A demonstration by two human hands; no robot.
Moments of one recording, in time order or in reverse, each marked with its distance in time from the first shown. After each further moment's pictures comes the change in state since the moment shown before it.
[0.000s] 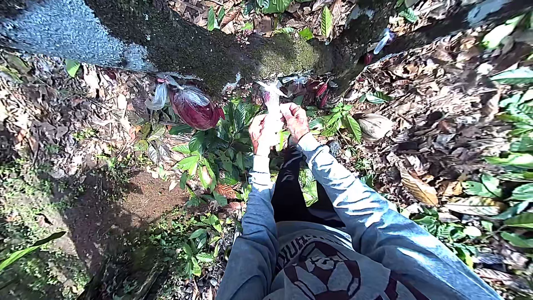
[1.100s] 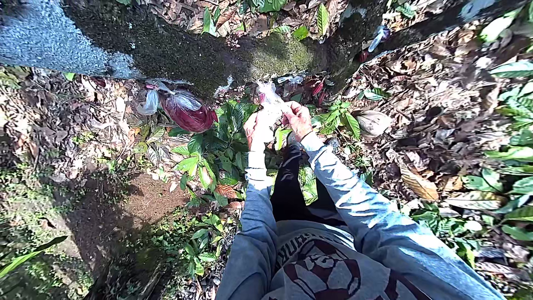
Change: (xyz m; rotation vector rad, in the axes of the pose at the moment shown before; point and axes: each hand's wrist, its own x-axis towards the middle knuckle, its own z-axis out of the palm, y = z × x) left_hand 0.032 -0.005 0.006 -0.142 0.054 -0.082; right_hand 0.000 -0.004 -0.020 -0.009 -0.030 -0.054
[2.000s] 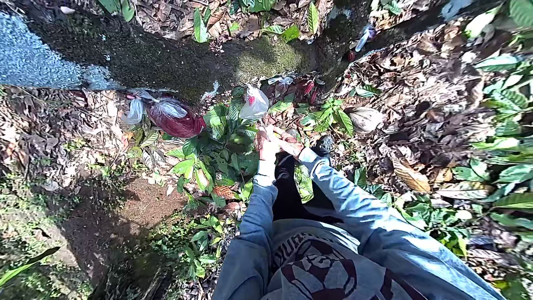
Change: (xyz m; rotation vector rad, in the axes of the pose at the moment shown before) left_hand -0.043 -0.066 0.049 -0.185 0.026 -0.359; right_hand -0.053 0.040 -0.019 -0.196 -0.369 0.370
